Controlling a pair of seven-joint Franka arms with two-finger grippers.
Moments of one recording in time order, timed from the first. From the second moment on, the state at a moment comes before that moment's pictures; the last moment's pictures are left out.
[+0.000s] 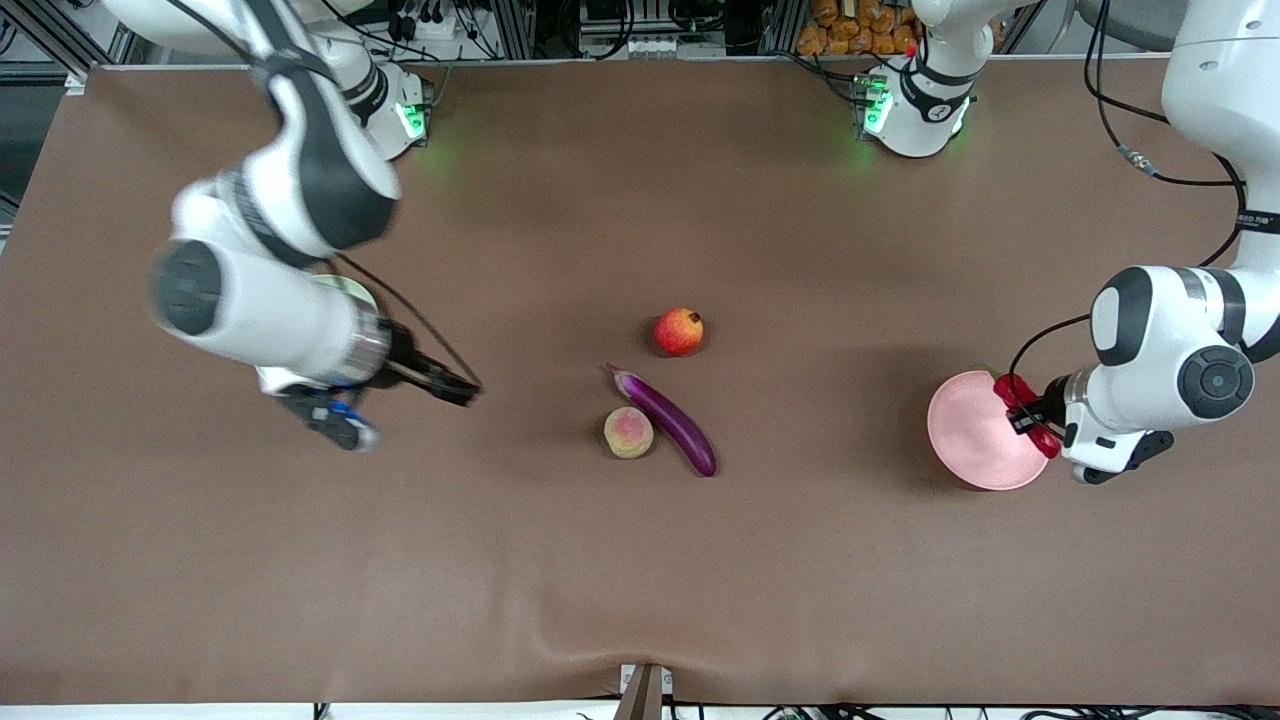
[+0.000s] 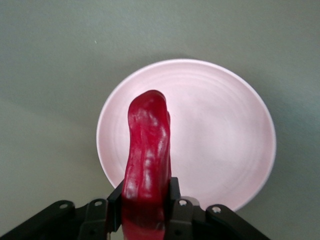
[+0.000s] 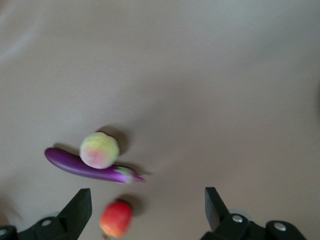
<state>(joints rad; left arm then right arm) 0.34 0.53 -0.33 -1.76 0.25 2.08 -0.55 0.34 0.46 0.08 -1.47 0.25 1.93 0.91</state>
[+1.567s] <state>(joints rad) 0.34 0.54 -0.40 -1.72 0.22 2.04 -0.59 0.57 0.88 0.07 -1.37 0.19 2.47 1.36</state>
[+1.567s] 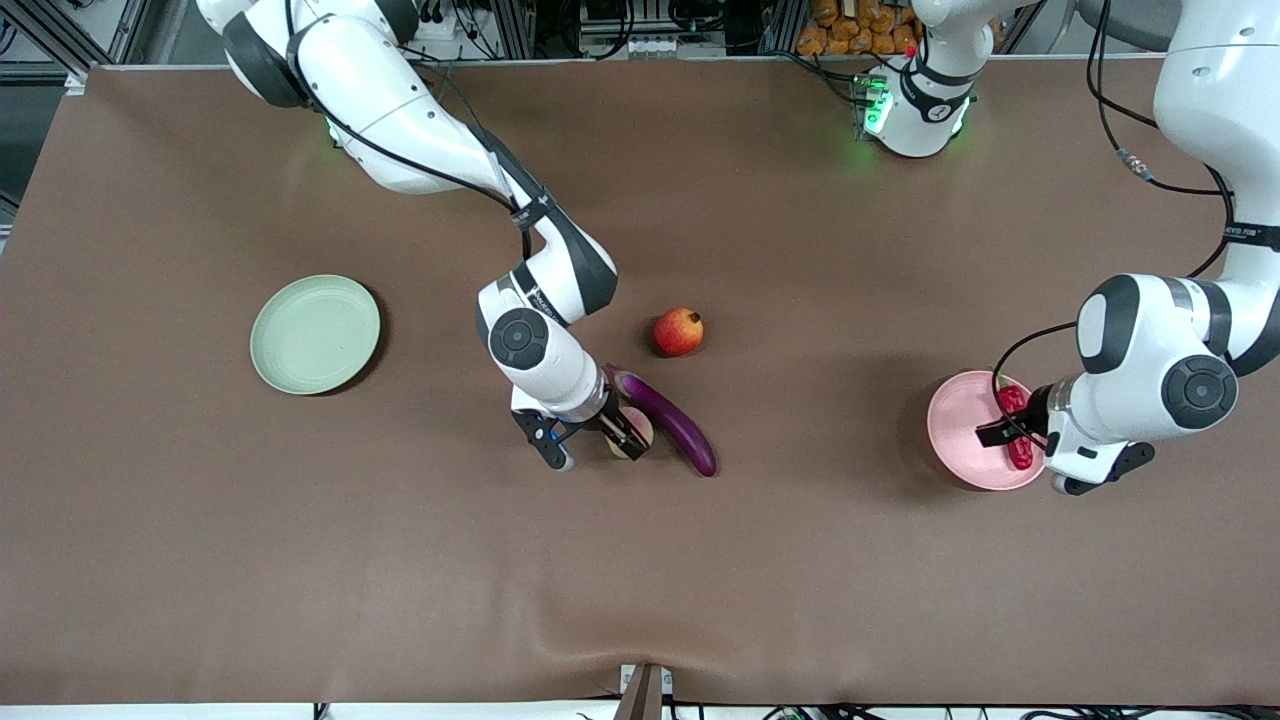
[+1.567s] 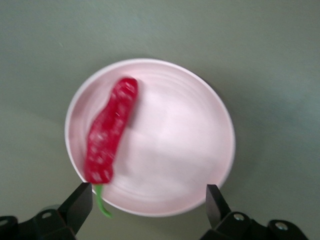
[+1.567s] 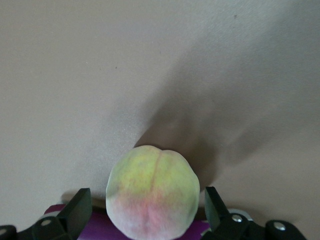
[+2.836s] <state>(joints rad) -0.21 0.77 -0.48 -1.47 0.20 2.14 -1.60 0.21 0.56 0.05 -1.32 0.19 1.64 0.79</state>
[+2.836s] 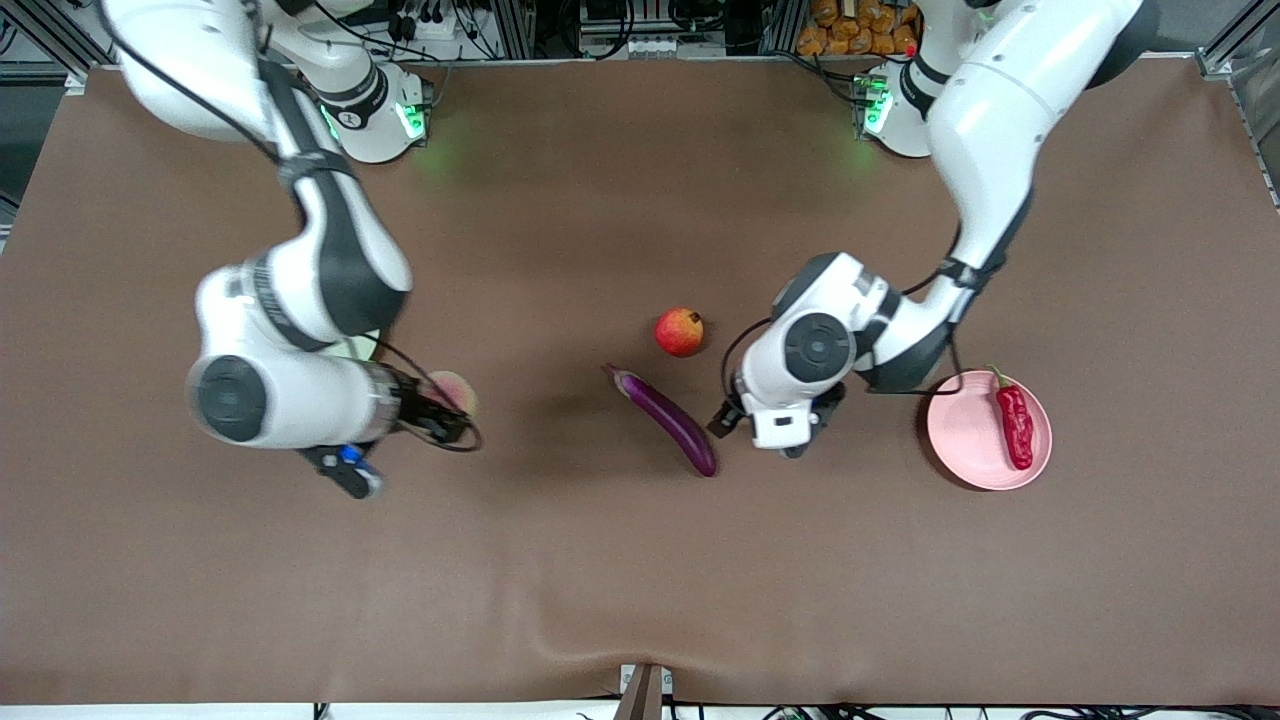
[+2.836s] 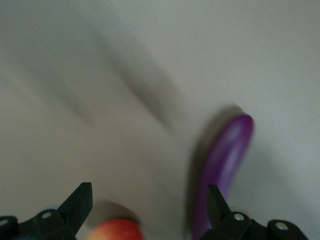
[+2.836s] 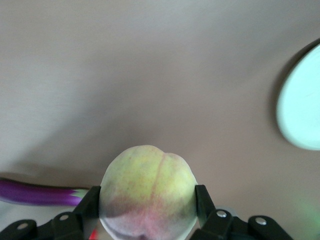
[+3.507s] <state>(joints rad) -0.53 0.90 -0.27 -1.35 0.20 2.25 -1.73 0.03 0.21 -0.18 -2.15 0.12 2.01 0.05</state>
